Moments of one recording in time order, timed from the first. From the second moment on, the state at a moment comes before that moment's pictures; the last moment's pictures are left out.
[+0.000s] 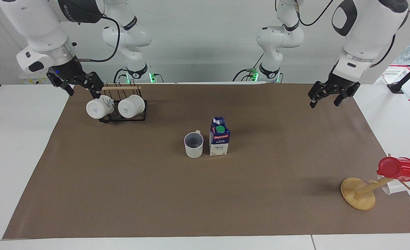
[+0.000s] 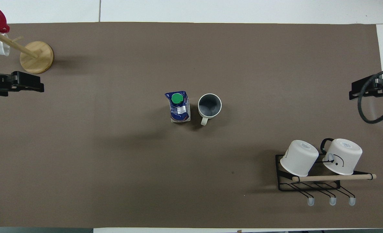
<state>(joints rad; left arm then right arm) -0.09 -0.03 0.03 -1.64 -0.05 1.69 -0.07 -0.02 0.00 0.00 -1.56 -0.02 1.51 0.11</state>
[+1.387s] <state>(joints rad) -0.02 0.02 0.01 -1.53 -0.06 1.51 0.03 -0.01 0.00 0.00 -1.57 -0.02 1.52 0.11</state>
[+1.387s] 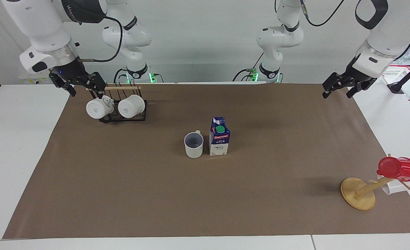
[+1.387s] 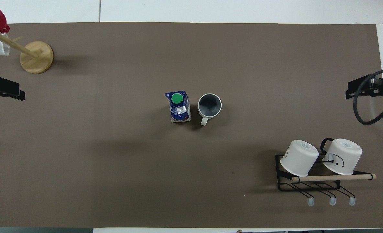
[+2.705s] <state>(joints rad) -0.02 0.03 0.01 -1.52 -0.05 1.53 0.03 -0.01 0.00 0.00 -1.57 -0.02 1.52 0.11</state>
